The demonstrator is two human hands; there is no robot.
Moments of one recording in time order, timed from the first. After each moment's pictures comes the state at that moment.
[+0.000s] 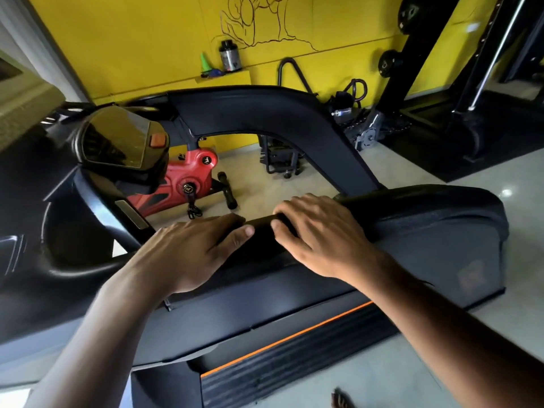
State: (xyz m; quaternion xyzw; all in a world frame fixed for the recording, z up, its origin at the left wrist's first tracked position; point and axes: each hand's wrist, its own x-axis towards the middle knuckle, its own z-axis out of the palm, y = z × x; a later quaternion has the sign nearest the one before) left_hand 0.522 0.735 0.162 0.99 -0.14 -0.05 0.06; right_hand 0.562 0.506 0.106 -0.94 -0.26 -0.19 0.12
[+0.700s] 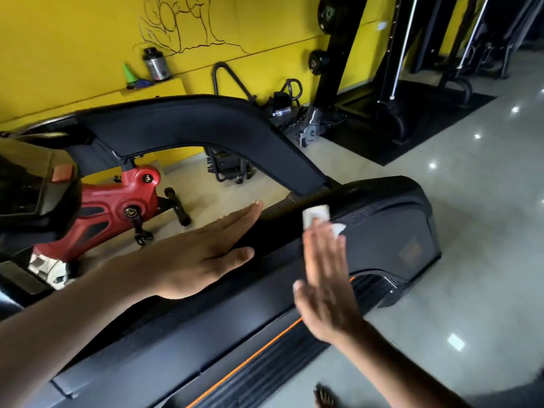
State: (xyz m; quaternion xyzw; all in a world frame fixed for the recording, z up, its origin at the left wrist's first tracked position) left_hand 0.589 0.645 0.164 0.91 -0.36 -0.21 0.05; right_hand 0.520 0.432 -0.010 -0.91 -0.09 -0.30 0.27
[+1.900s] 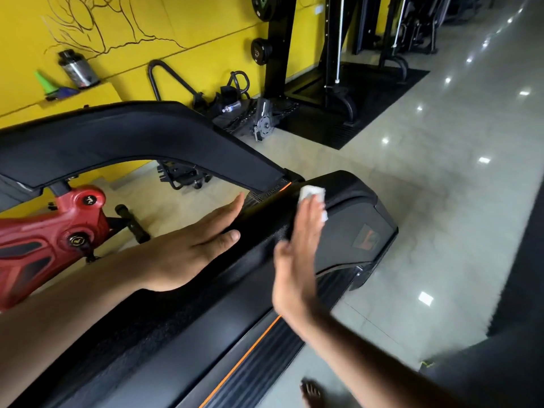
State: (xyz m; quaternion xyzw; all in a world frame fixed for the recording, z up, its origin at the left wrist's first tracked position) left_hand 0.656 0.543 0.128 0.86 -0.39 -0.25 0.22; right_hand 0.574 0.384 -0.002 -0.76 0.11 -0.37 0.52
